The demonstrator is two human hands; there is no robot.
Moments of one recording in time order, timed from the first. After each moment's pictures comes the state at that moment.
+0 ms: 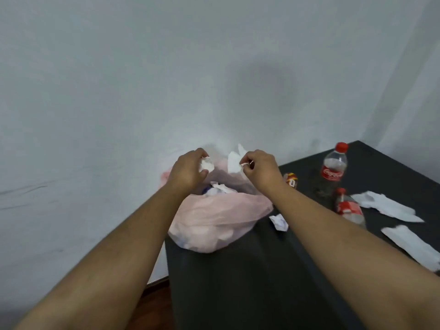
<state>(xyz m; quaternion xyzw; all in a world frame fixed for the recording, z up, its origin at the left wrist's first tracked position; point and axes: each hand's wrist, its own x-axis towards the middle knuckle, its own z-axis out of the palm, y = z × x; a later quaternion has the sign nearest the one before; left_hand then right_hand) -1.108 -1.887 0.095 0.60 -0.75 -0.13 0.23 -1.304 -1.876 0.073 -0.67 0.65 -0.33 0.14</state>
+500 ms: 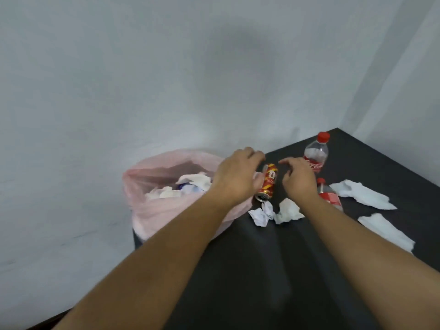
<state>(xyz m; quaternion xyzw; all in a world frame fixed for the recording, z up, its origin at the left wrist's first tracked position) -1.242 -1.865 0.085 0.43 -0.88 -0.06 0.19 -1.418 -1.869 0.014 -0.53 0.78 -0.31 0.11</state>
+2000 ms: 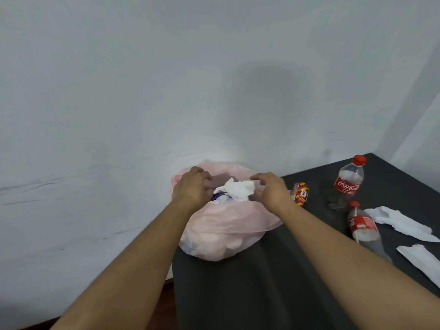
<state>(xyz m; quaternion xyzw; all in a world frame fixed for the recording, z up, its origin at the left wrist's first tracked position) -1.080 -1.887 0.068 0.65 -0.74 -0.11 0.14 -1.292 -1.883 0.041 -0.65 0.68 -0.26 0.21</state>
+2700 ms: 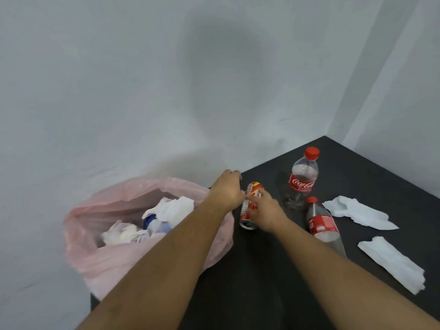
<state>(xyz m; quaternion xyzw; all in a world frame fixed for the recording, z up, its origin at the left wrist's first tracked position) -1.312 -1.967 0.014 0.55 -0.81 -0.21 0.08 -1.430 -1.925 -0.058 -0.58 0.77 -0.11 0.24</state>
